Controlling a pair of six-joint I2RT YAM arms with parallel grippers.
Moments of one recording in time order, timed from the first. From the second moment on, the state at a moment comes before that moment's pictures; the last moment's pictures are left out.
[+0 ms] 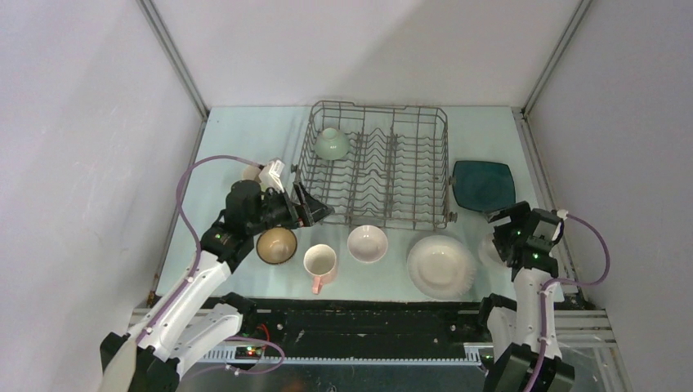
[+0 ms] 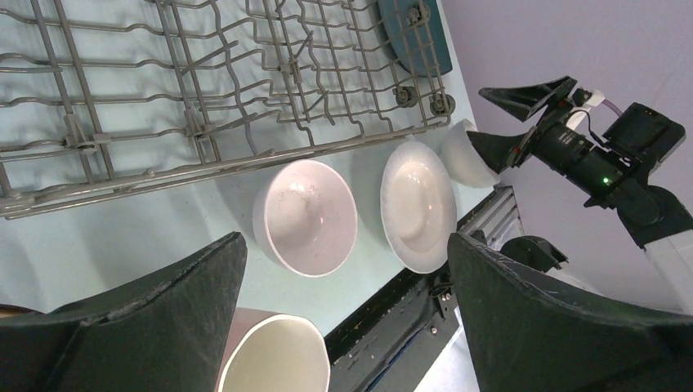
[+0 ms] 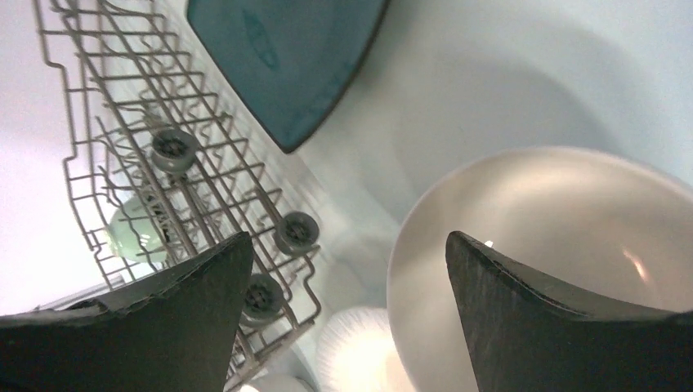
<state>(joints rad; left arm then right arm) -0.40 0.84 0.67 -0.22 0.42 -0.67 -0.41 0.77 0.40 -0.31 -0.22 0.92</state>
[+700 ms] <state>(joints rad) -0.40 0.84 0.67 -0.23 0.42 -0.67 -0.39 0.72 0.51 -0.47 -0.20 0.95</state>
